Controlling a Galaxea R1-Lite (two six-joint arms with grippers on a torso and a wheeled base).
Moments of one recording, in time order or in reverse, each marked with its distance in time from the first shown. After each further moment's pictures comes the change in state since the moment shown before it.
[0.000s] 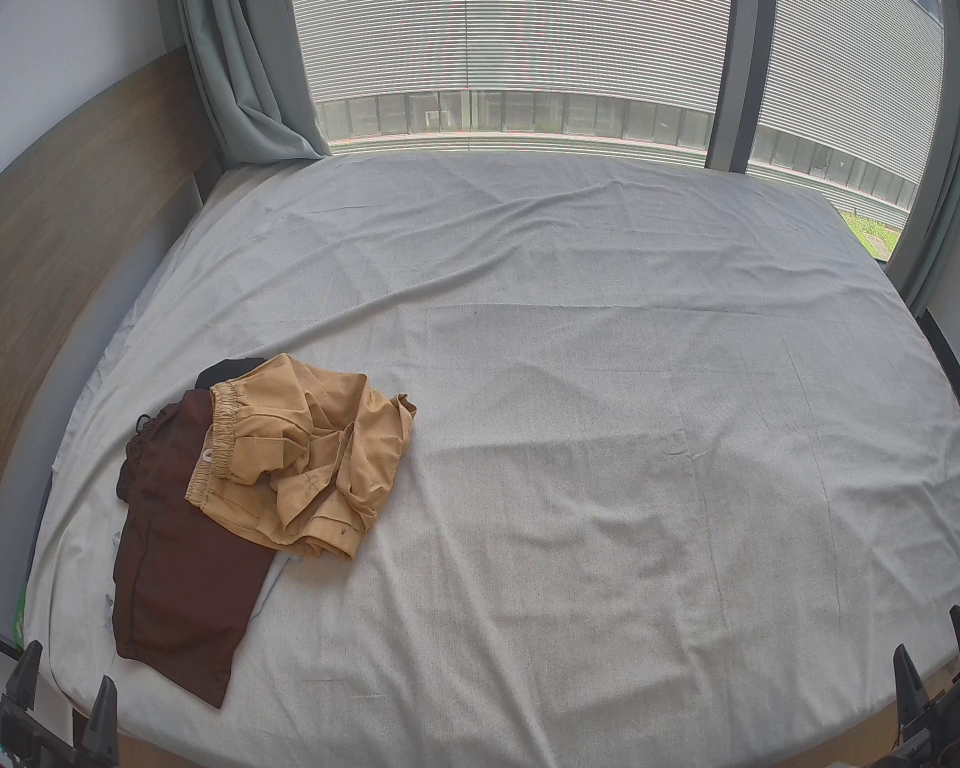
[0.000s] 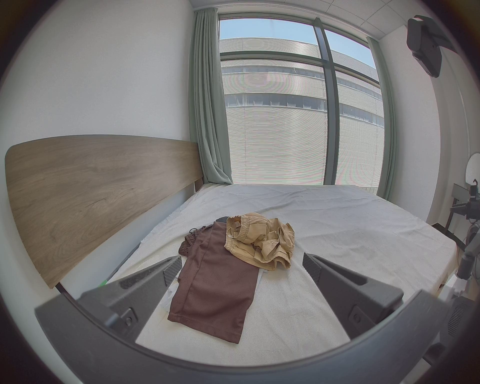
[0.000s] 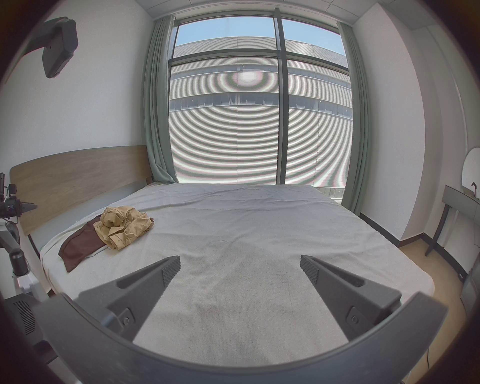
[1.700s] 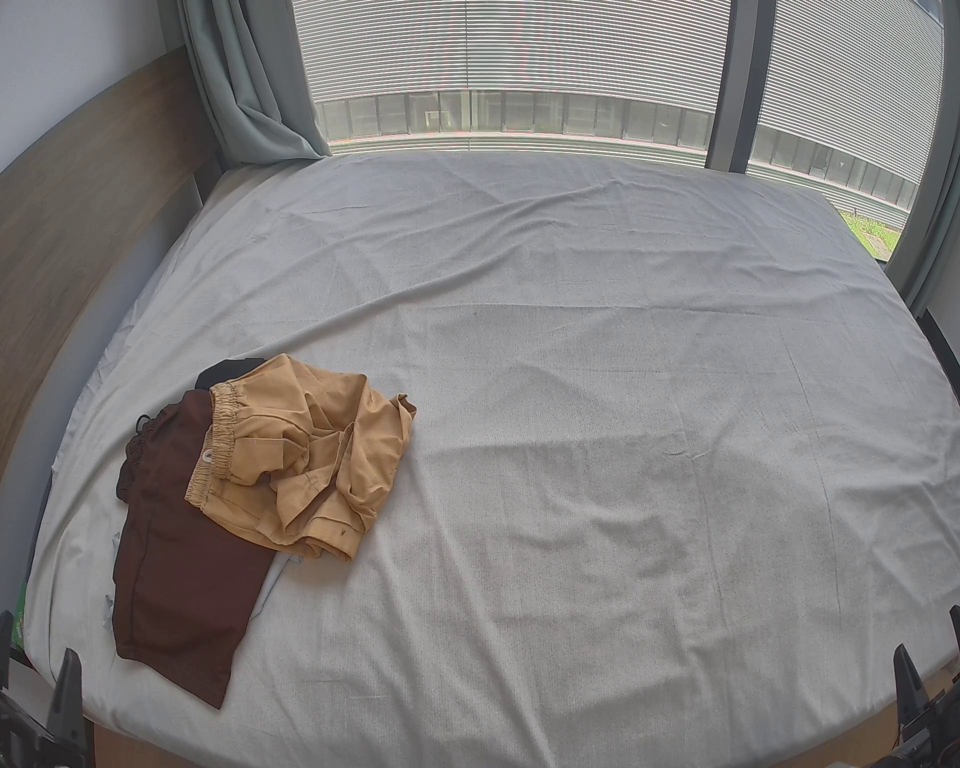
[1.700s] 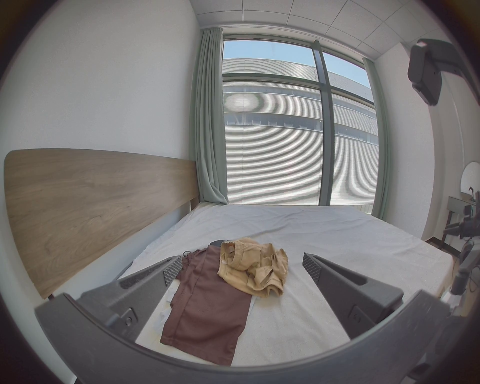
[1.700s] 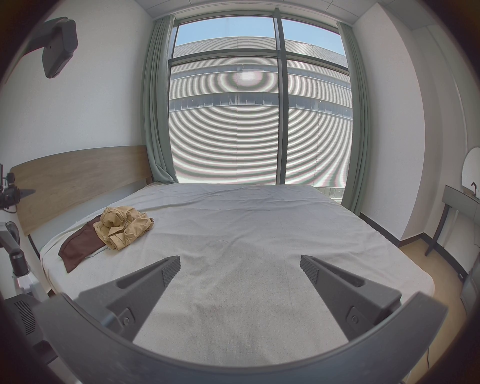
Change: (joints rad) left arm -0.011 0.019 -0.045 -0.106 -0.015 -0.030; right arm 0.000 0.000 0.000 0.000 0.000 0.000
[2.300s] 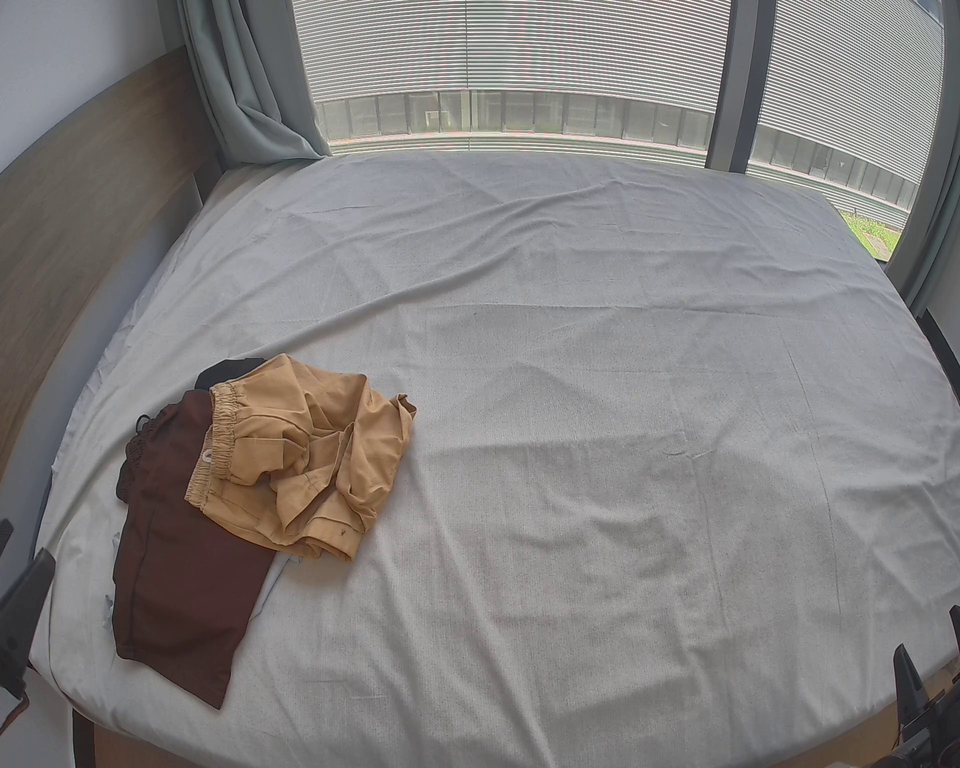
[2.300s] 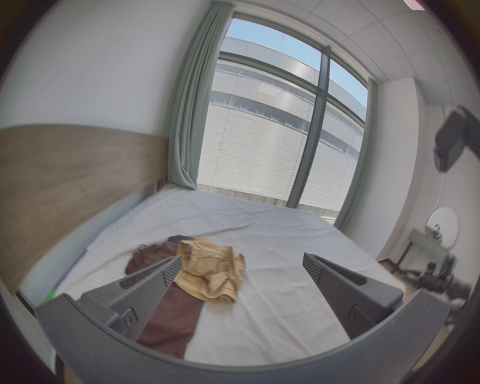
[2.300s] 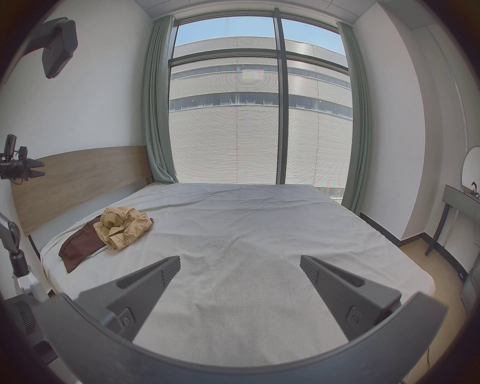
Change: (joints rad) left arm -0.148 0.398 -0.293 -0.010 -0.076 -0.139; right arm 0.001 0.000 0.000 0.000 0.000 0.002
